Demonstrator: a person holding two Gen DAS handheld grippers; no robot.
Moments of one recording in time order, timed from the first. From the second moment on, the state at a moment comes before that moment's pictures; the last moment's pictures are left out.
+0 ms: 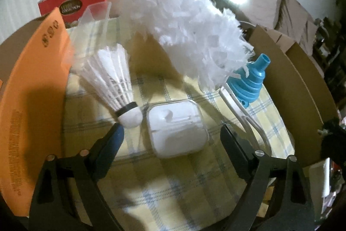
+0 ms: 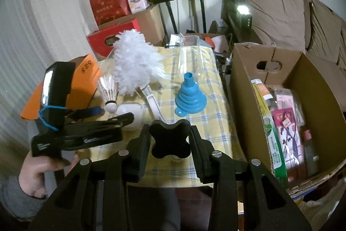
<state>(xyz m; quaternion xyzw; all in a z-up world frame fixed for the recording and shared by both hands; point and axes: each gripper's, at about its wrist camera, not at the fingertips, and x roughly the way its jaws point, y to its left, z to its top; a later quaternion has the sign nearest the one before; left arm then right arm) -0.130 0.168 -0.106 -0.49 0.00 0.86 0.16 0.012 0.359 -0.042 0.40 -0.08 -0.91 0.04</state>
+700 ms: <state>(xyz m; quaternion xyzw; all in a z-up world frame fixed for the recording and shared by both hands) -0.121 0.172 -0.122 -0.48 0.04 0.86 0.15 0.008 0.358 -0.049 0.40 -0.08 -0.91 0.04</state>
